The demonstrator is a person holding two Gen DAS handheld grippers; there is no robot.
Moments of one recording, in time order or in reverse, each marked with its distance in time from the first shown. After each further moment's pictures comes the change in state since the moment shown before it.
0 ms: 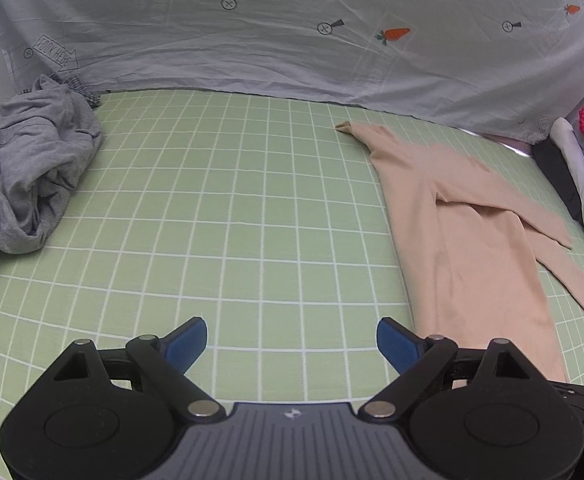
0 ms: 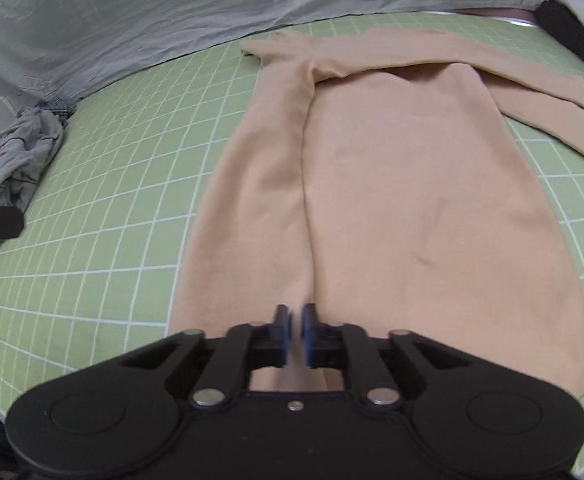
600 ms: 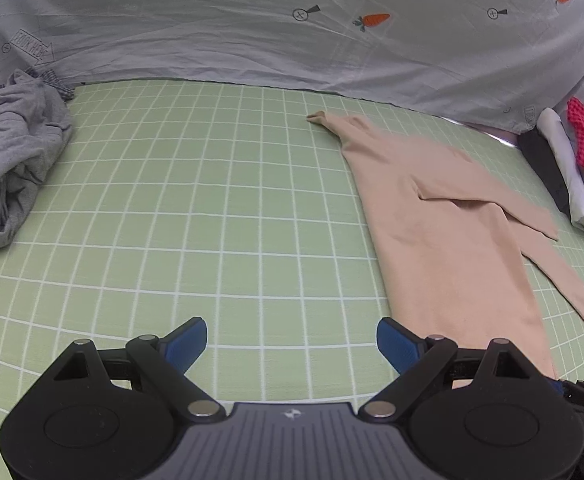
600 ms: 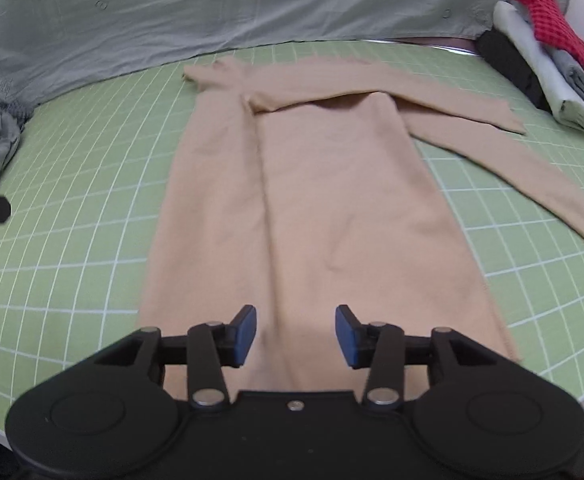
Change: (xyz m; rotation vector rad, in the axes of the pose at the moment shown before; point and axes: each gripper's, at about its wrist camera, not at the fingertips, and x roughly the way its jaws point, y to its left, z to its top) left arm 0.022 -0.041 0.000 0.015 0.041 -0.042; right arm -0.039 -0.039 0.003 -0.003 -0.053 -0.181
